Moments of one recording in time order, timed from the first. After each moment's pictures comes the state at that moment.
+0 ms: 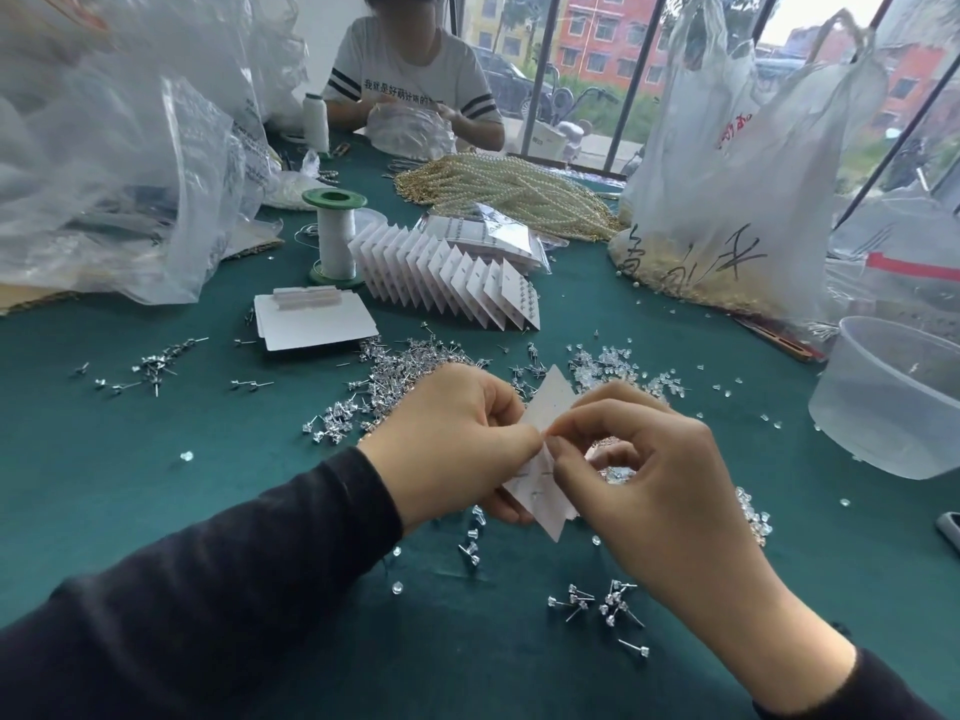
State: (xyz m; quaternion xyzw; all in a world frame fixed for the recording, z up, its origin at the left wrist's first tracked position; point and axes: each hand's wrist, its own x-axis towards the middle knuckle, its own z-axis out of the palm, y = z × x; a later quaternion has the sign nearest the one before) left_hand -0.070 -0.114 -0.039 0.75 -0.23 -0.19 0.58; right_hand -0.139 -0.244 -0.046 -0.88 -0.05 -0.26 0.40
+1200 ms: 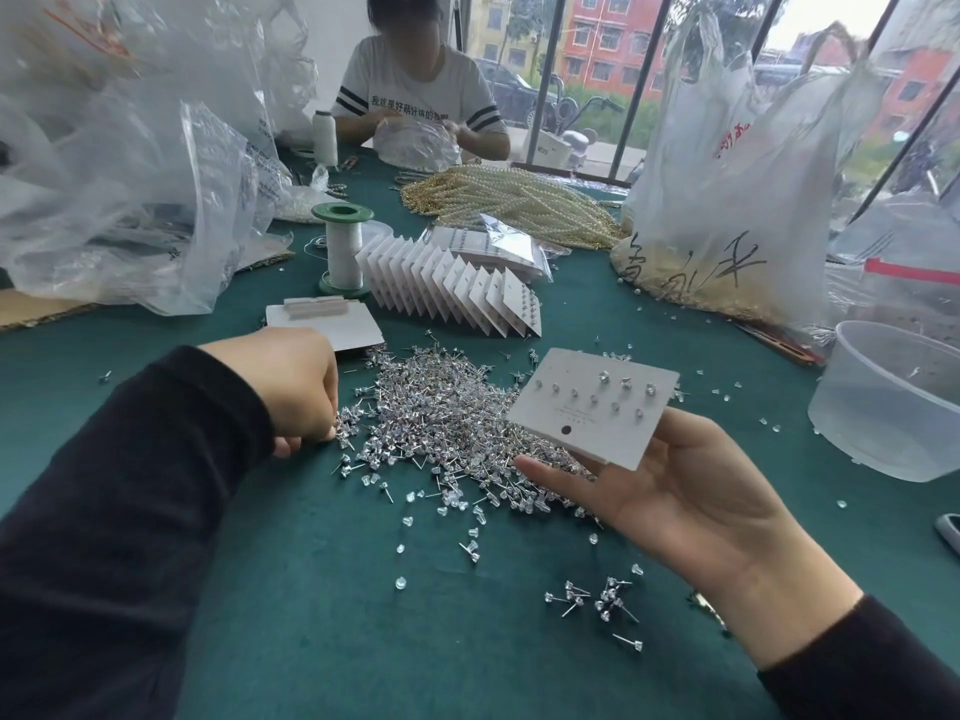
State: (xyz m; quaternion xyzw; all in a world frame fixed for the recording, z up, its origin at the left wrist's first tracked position) left_hand -0.007 -0.038 -0.022 0.97 -0.08 -0.16 0.17; right_hand -0.132 -0.266 -0.037 -0.39 0.08 0.06 0.92
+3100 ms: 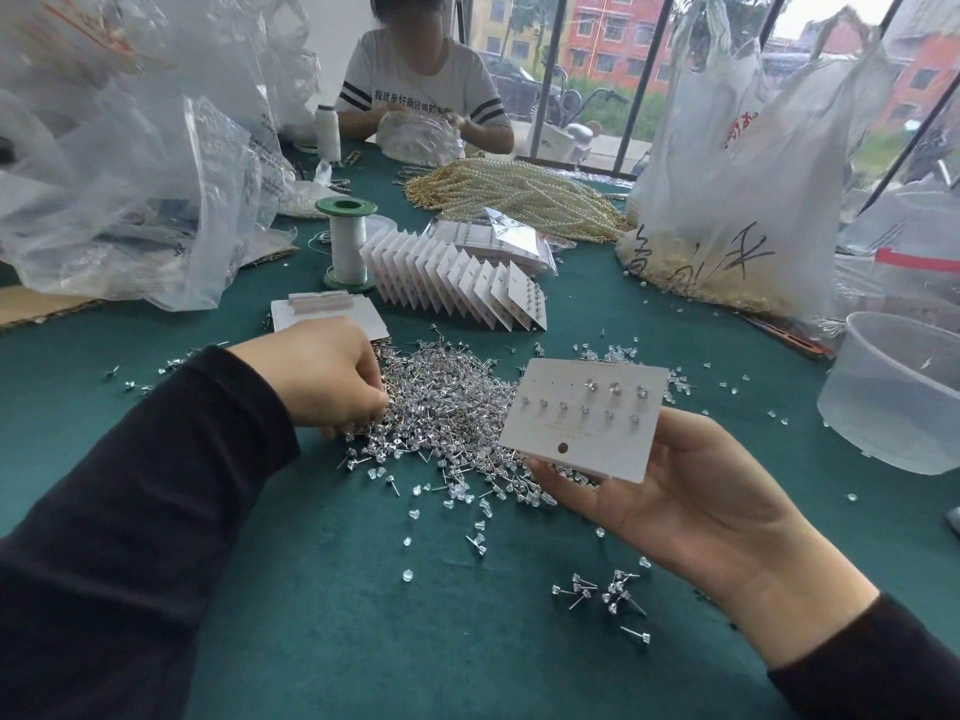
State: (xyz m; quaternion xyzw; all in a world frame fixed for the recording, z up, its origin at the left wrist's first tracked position) left_hand -0.009 -0.051 -0.024 0.95 -0.17 -0.15 0.23; right_hand -0.135 -0.263 -0.036 -0.37 0.04 0.12 0.92
